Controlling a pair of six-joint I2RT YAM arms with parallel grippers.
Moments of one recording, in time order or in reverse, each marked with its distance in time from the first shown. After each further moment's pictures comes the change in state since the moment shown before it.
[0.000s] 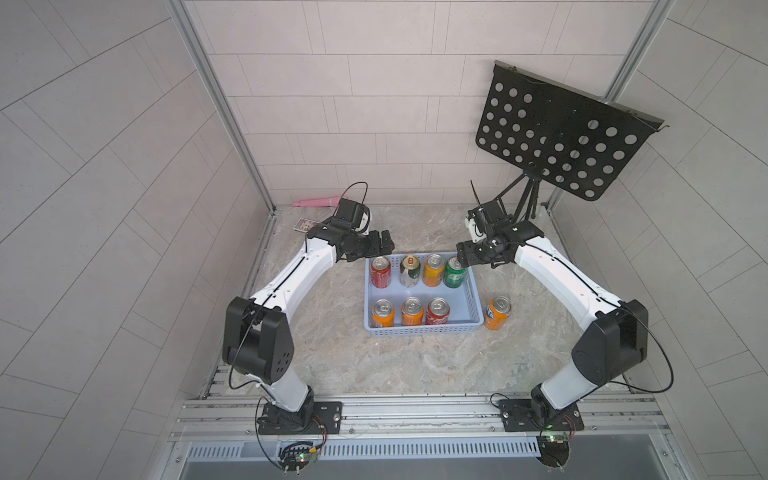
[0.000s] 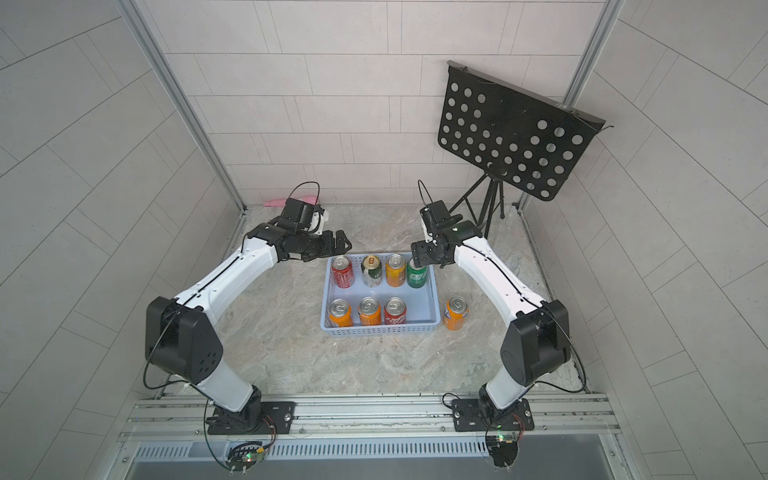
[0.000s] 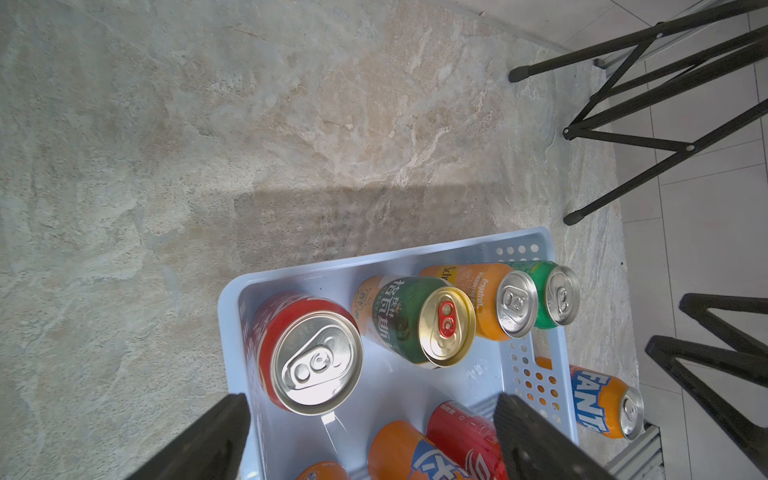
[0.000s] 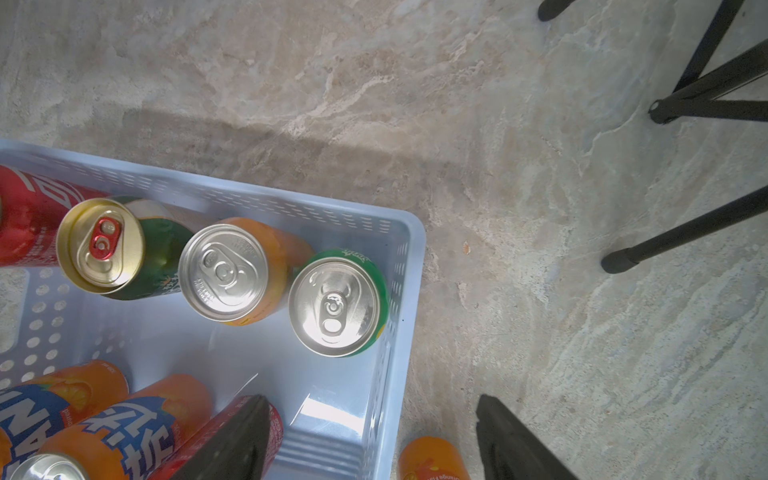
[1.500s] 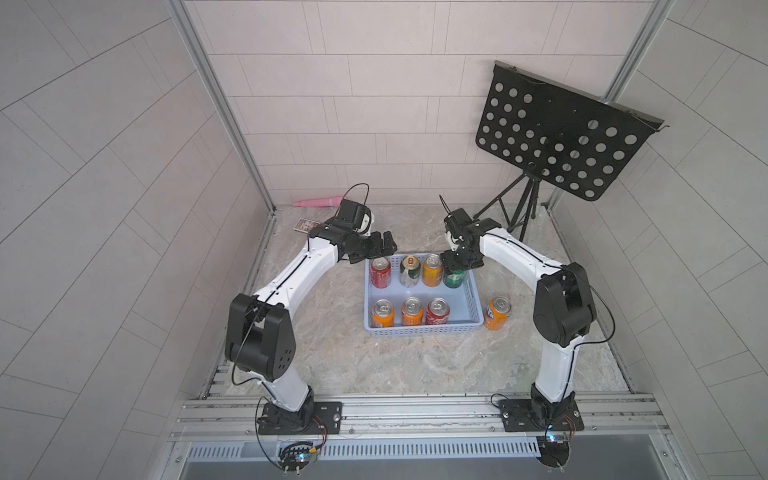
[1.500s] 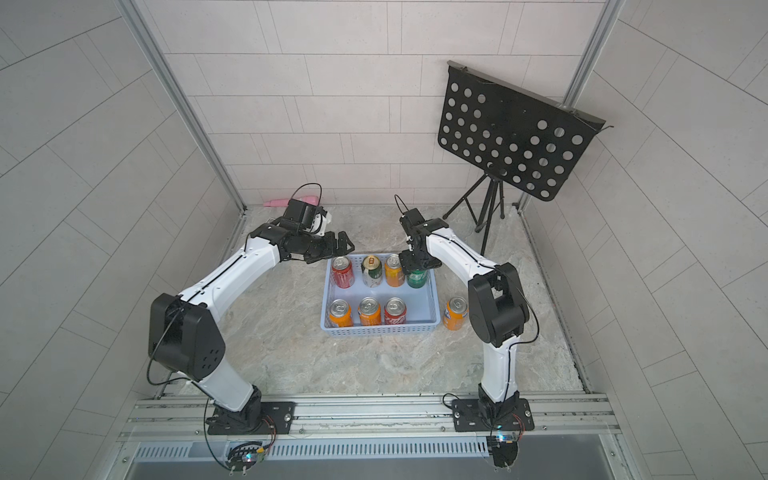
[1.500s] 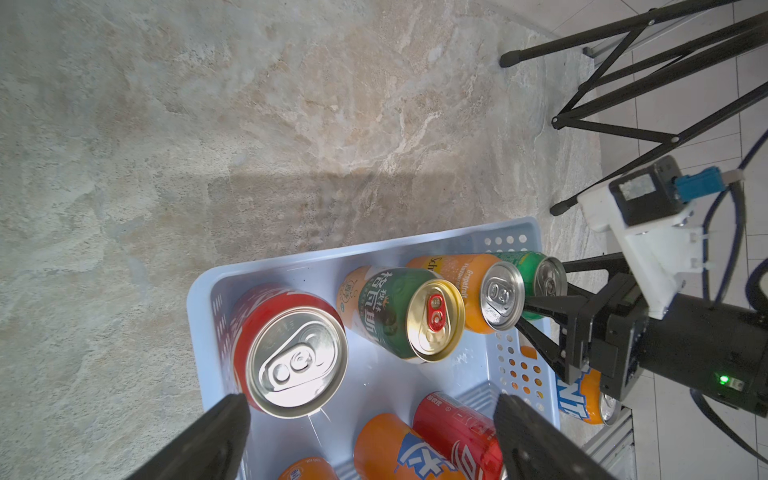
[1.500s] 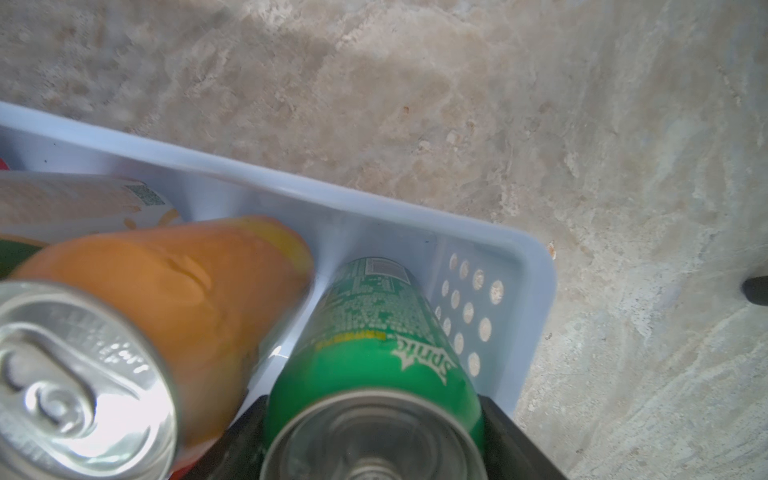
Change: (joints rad) left arm 0.001 0.021 0.000 0.003 0.052 -0.020; right arm 0.043 0.312 0.120 -0.039 -0.003 -0.007
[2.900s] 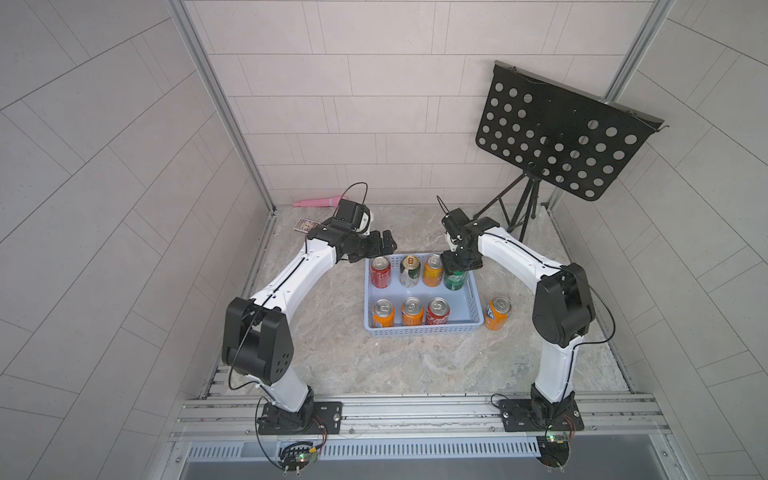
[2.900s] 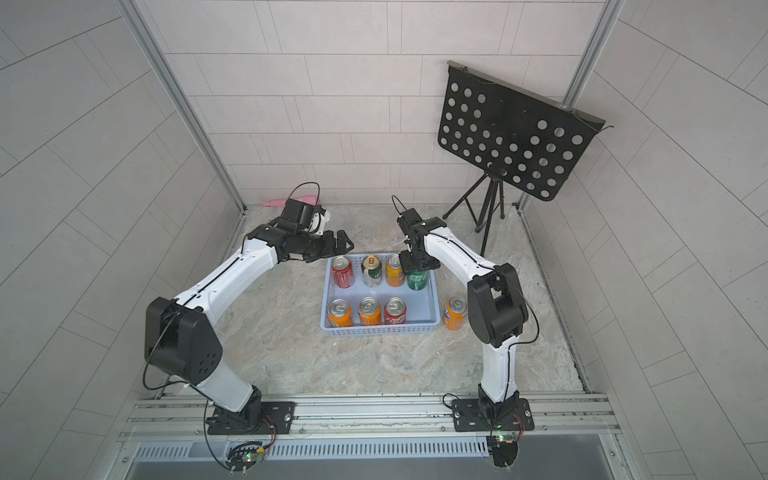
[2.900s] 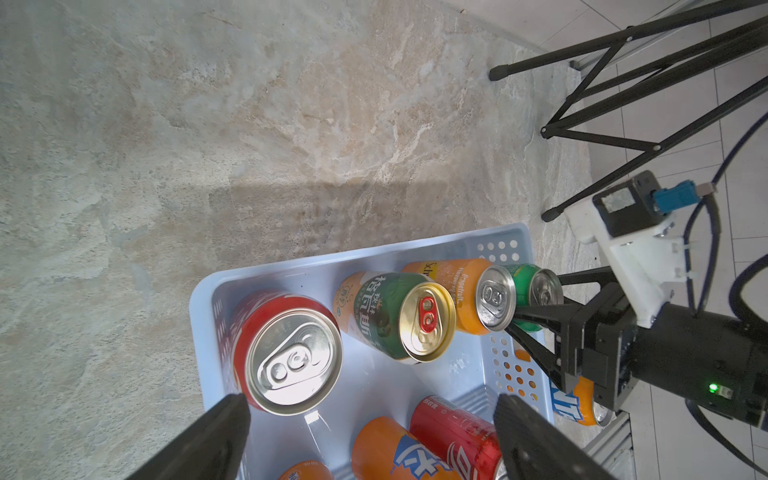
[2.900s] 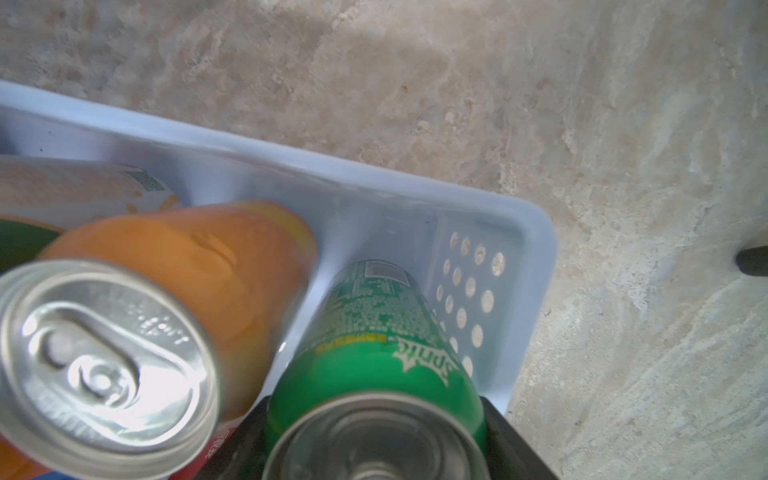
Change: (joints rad) left arm -0.003 -0.027 -0.013 0.023 -0.007 -0.003; right arm 0.015 -0.001 0.038 -0.068 0.021 0.039
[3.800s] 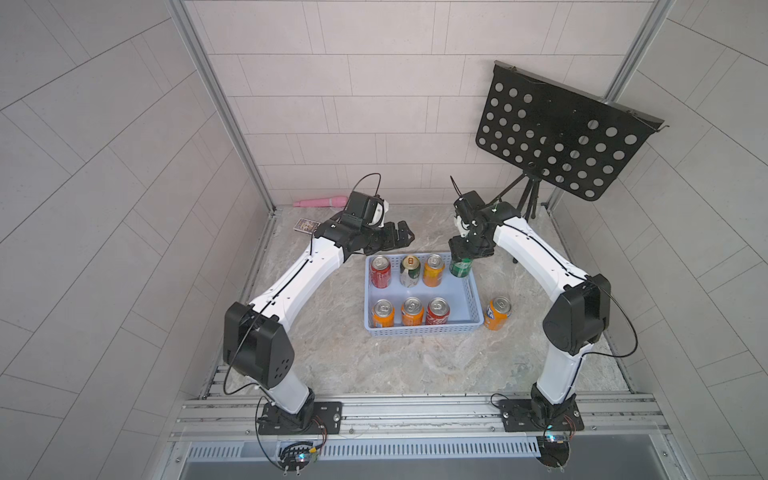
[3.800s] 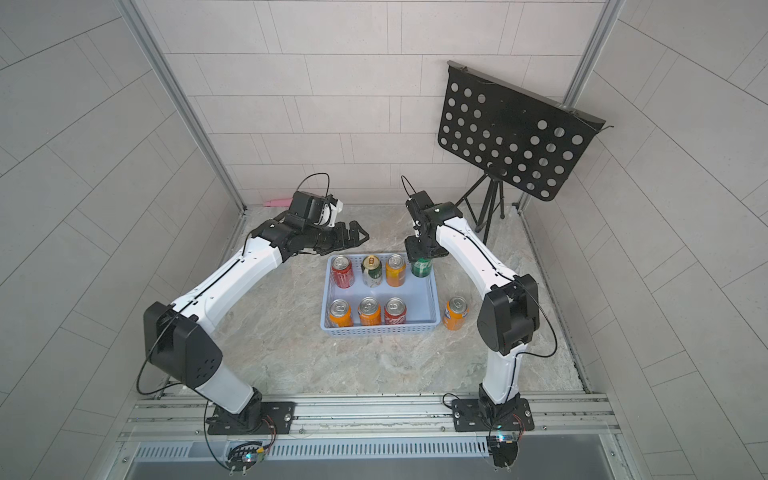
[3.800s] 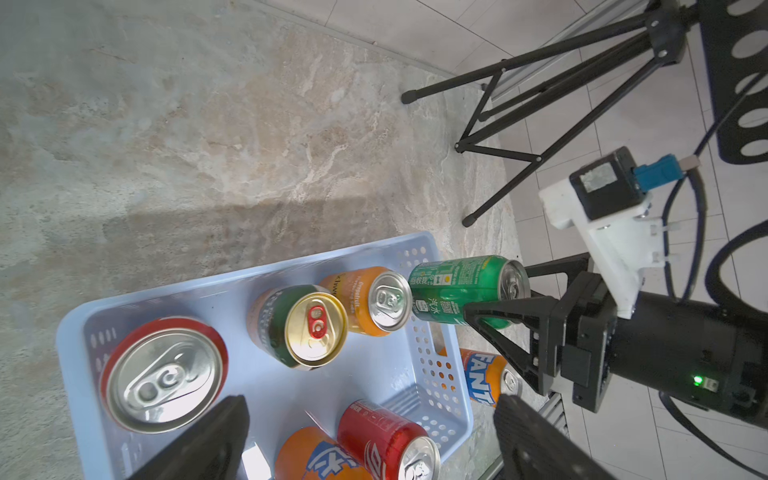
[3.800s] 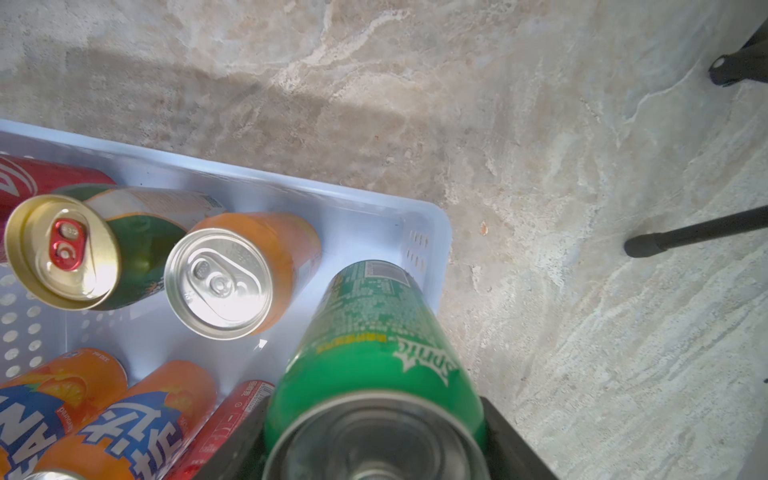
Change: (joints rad) left arm -0.127 -0.008 0.128 0.012 0.022 -0.096; right arm -0.043 -0.090 0.149 -0.159 -0.010 -0.013
